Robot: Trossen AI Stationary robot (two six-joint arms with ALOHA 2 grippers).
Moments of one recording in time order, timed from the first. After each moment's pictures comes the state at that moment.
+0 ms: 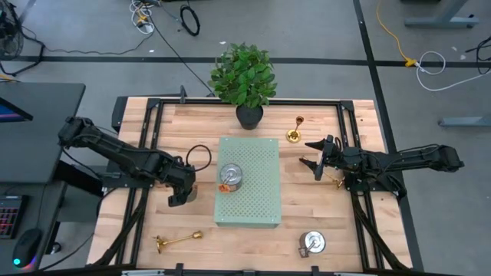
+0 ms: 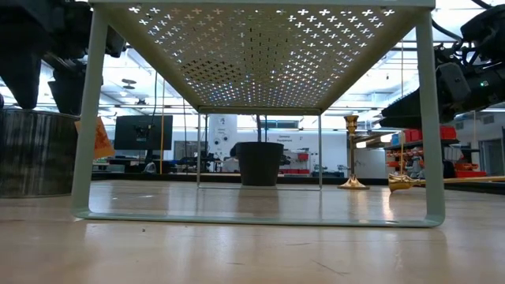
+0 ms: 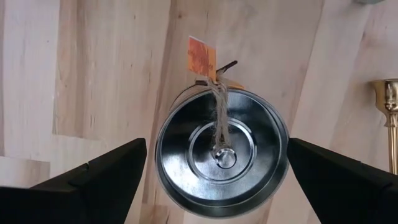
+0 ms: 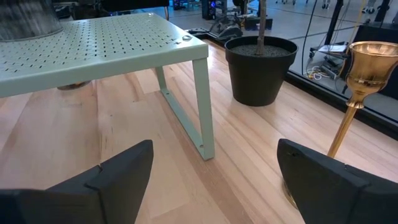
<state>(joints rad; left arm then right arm) -0.34 1.19 0.82 -0.96 -0.05 -0.51 0.01 0.40 0.02 0.12 0.38 0.15</state>
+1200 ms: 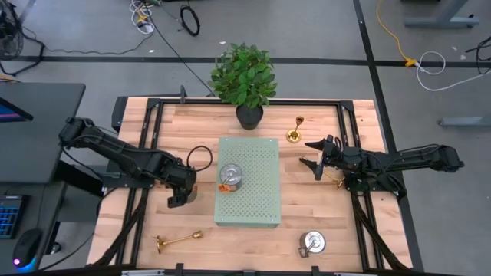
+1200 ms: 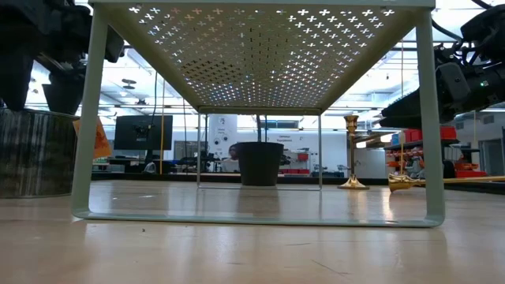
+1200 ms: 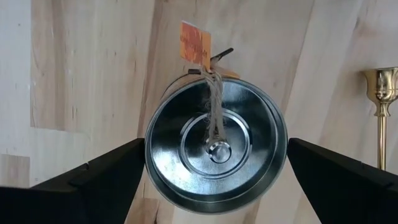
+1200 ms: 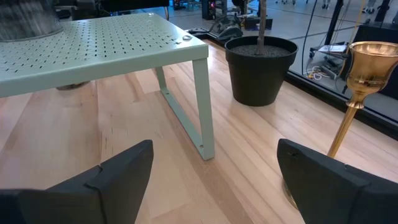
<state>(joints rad) -0.33 1.20 0.81 -0.95 0.02 -0.51 0.01 0.40 0.02 0.12 0.38 0.15</state>
